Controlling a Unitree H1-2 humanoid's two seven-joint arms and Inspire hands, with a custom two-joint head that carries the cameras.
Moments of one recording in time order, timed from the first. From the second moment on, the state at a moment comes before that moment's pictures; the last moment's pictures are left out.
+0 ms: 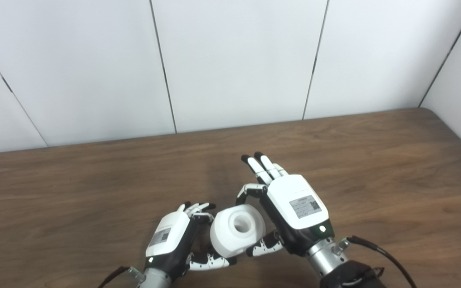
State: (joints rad) left arm -0.04 0.13 -0.37 -0.22 0.81 0.10 -0.18; right arm 0.01 -0.05 0.28 -0.62 -1.29 0.07 0.35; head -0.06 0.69
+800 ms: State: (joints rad) left arm -0.04 0.11 -0.39 -0.22 0.83 0.11 -0.18; right arm 0.02 -0.02 0.28 -0.66 -1.28 0.05 0.44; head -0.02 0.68
